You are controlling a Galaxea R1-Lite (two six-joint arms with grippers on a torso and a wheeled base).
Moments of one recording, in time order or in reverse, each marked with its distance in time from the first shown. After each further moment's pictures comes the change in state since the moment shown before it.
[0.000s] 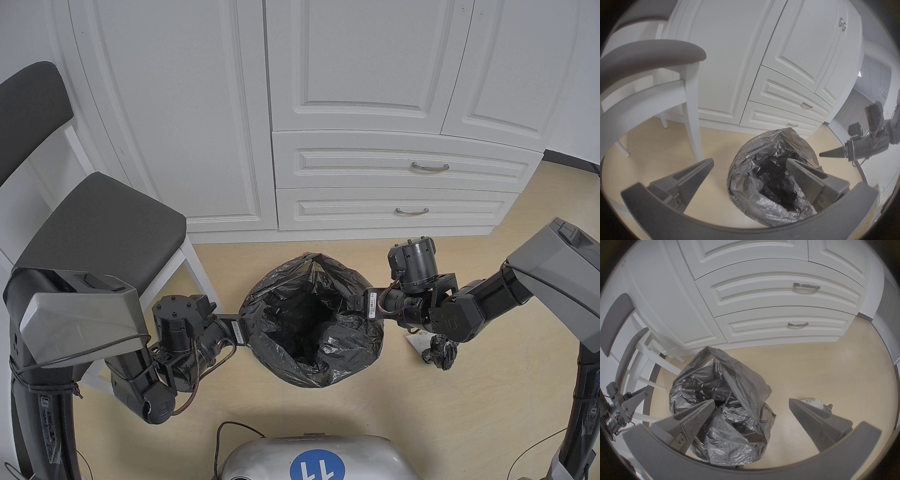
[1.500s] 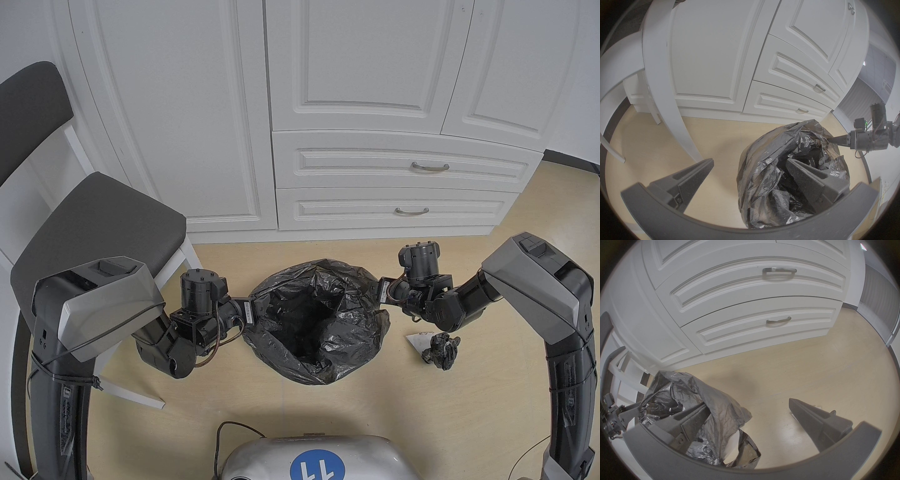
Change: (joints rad) left arm 0.082 0.150 -0.439 0.426 -0.100 0.049; right arm -0.144 0.225 -0.183 -0.108 -0.003 0.044
